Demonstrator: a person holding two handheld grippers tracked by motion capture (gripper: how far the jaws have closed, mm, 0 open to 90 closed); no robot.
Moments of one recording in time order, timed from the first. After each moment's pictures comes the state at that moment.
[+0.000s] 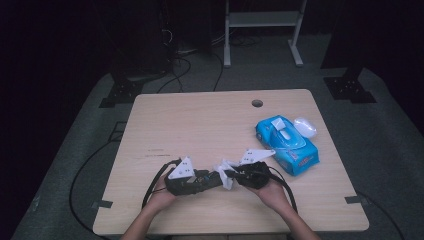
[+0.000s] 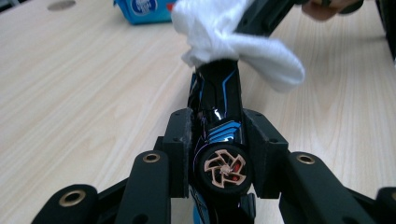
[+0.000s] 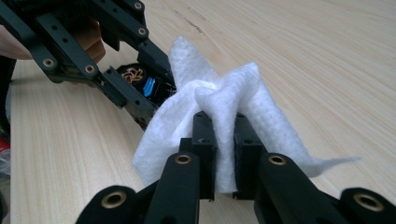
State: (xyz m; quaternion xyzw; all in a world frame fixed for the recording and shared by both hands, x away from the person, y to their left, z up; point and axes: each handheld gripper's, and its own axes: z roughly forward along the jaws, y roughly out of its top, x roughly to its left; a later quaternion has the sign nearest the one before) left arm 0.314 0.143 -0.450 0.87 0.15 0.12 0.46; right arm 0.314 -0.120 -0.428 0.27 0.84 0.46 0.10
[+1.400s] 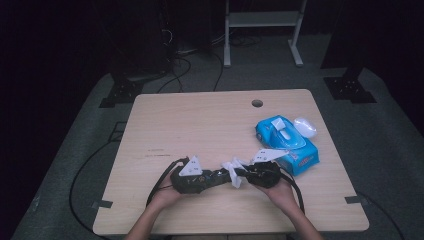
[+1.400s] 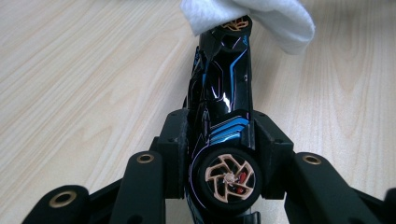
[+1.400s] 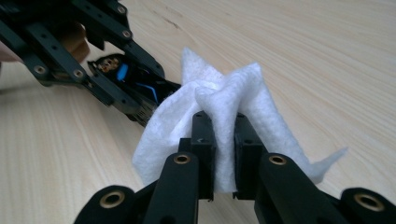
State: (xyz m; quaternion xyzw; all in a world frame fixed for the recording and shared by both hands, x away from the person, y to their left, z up) left arm 0.322 0.128 -0.451 0.89 0.15 0.12 0.41; right arm 0.320 -0.151 -0.441 0.30 0.82 0.47 0.09
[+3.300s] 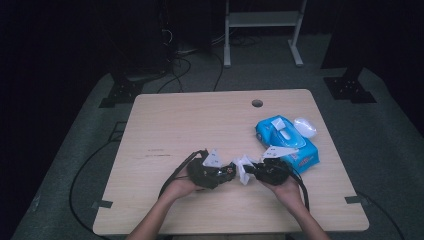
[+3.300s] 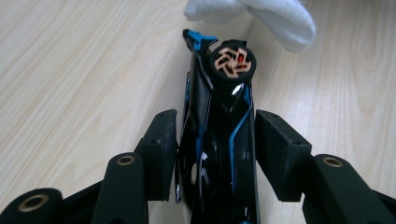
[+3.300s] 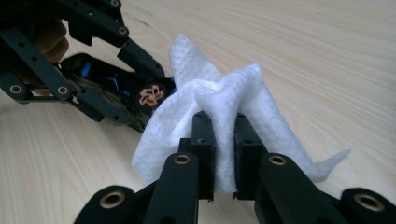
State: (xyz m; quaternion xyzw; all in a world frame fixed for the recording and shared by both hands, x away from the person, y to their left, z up) left arm 0.342 0.074 -0.436 0.93 0.14 0.10 0.33; right arm 0.325 -0.175 -0.444 0.36 0.81 0.47 0.09
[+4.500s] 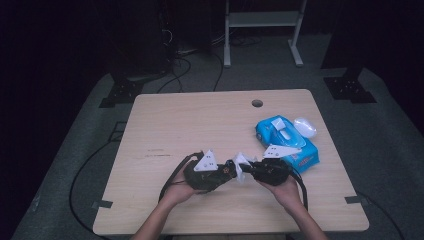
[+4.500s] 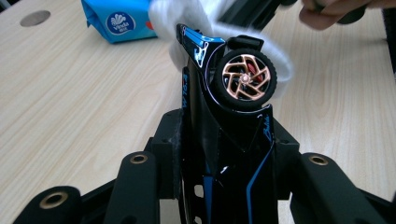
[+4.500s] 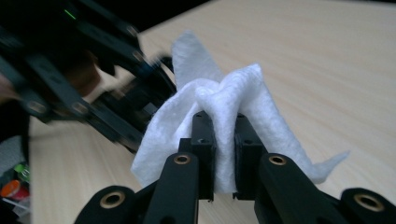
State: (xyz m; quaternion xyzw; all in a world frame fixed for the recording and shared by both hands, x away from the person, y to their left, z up) left arm 0.319 0.087 -0.419 0.89 0.13 0.12 0.43; right arm 0.316 -0.168 -0.424 0.32 0.79 0.52 0.08
